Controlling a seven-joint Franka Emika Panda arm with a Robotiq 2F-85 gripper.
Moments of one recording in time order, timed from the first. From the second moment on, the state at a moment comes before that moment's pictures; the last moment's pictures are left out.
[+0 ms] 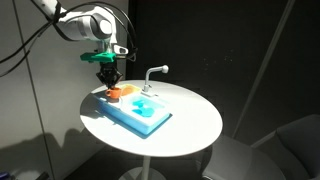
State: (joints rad) arm 0.16 0.32 0.08 -1.92 -0.19 2.19 0.03
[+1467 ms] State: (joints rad) arm 0.16 0.37 0.11 -1.91 -0.10 2.36 0.00
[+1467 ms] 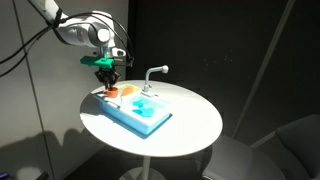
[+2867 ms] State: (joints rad) arm 0.20 0.32 0.11 -1.91 -0.15 2.31 0.10
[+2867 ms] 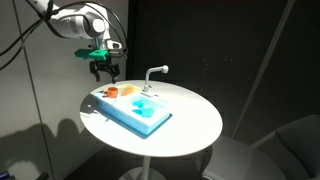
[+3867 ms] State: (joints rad) arm 0.19 0.15 0.08 -1.97 -0.14 2.16 0.36
